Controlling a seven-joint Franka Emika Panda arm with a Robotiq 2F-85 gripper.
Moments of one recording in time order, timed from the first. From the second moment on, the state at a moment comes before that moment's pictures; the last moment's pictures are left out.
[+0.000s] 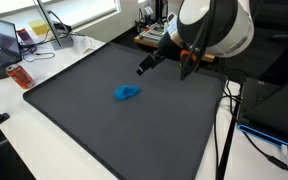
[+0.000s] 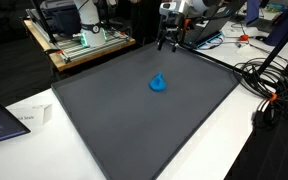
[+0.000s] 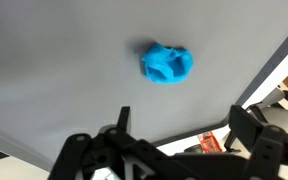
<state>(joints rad) 0.72 0.84 -0.21 -1.45 2.51 4.21 -0.55</state>
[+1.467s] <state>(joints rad) 0.37 0.70 0.01 -1.45 2.51 4.22 -1.45</state>
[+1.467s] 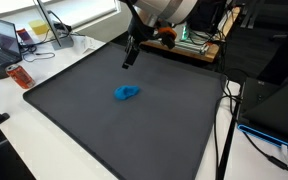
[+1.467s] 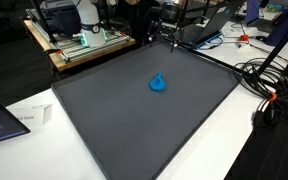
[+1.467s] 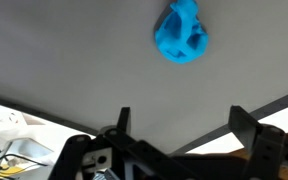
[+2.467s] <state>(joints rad) 0.06 0.68 0.36 -1.41 2.51 4.22 -1.87</state>
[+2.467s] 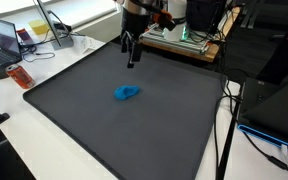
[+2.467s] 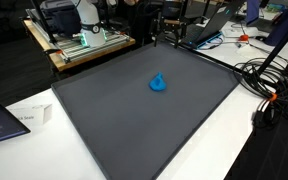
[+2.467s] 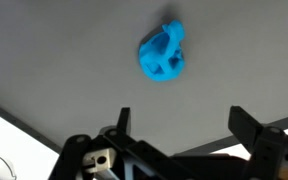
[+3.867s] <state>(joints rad) -0.28 0.78 0.63 -1.36 2.51 4.21 -2.40</state>
